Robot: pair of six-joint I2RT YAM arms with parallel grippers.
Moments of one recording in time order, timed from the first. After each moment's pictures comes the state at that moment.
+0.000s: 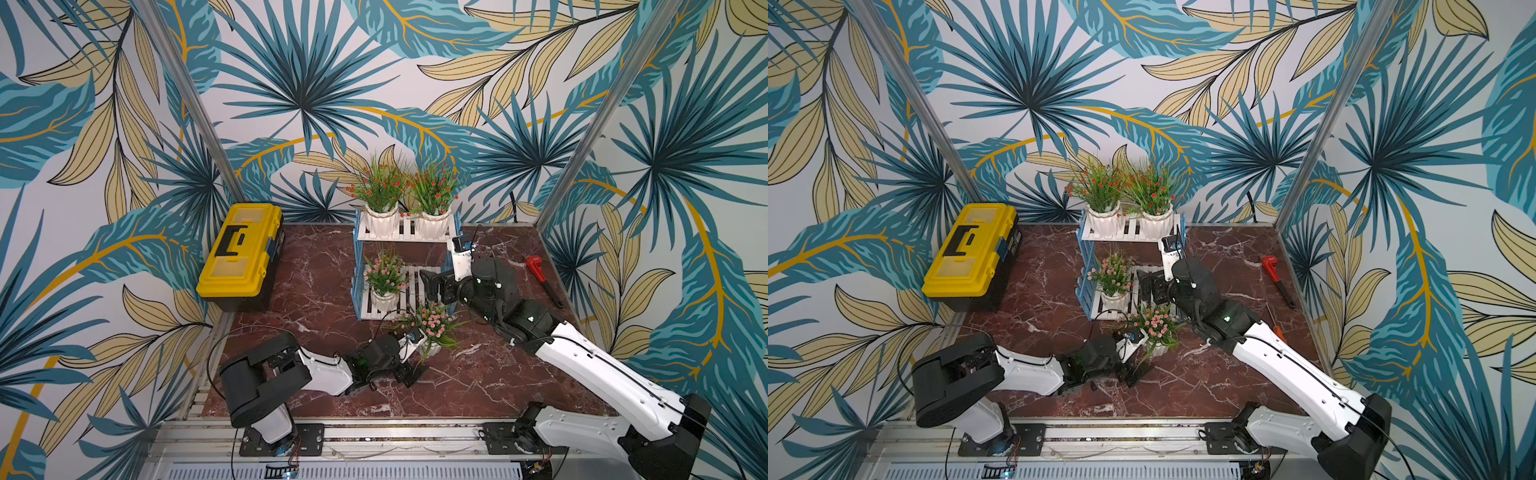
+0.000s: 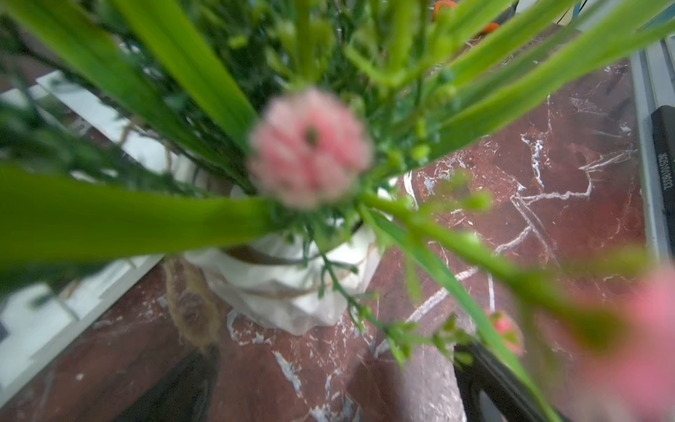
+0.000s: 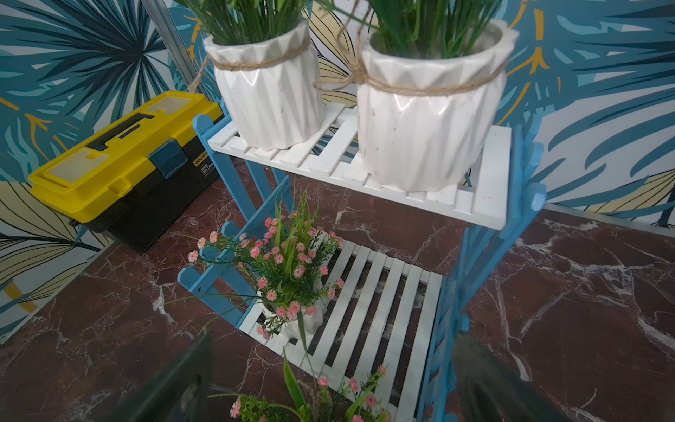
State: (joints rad) left arm -1.00 1.64 0.51 0.60 0.02 -0.05; right arm 0.72 1.14 1.12 -0.34 0.28 0.21
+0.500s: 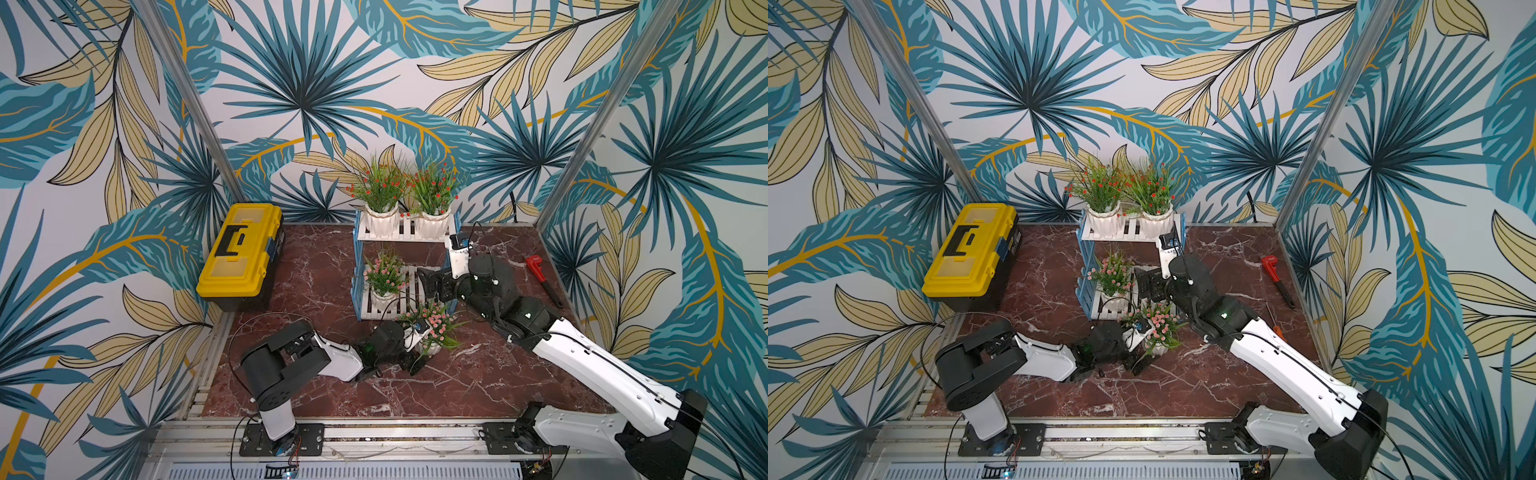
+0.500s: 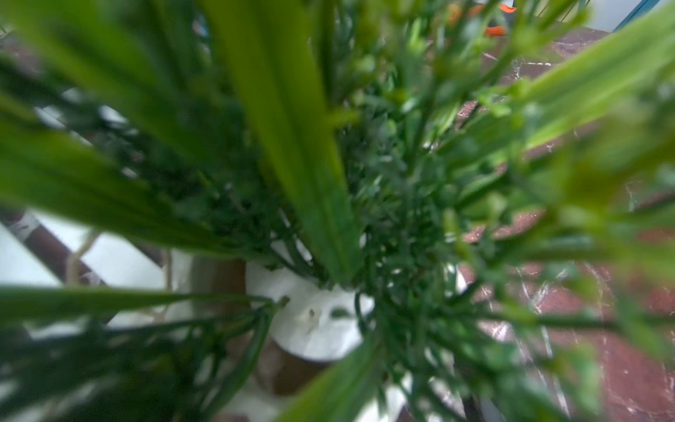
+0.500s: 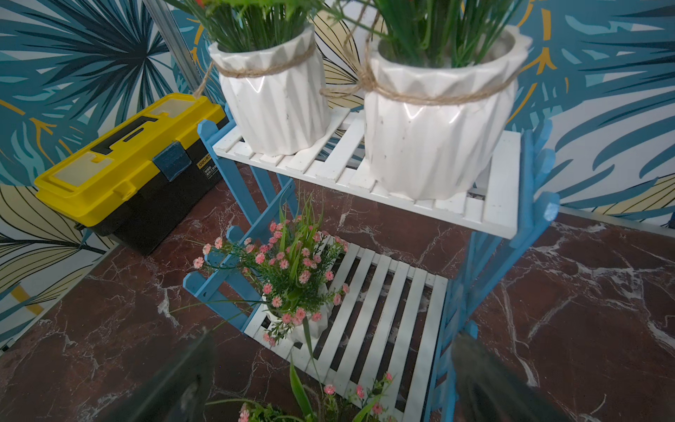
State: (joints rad) left arm -0.94 1.77 0.62 0.63 0.11 0.03; right arm 0.72 1.17 1.14 -0.35 0.28 0.22
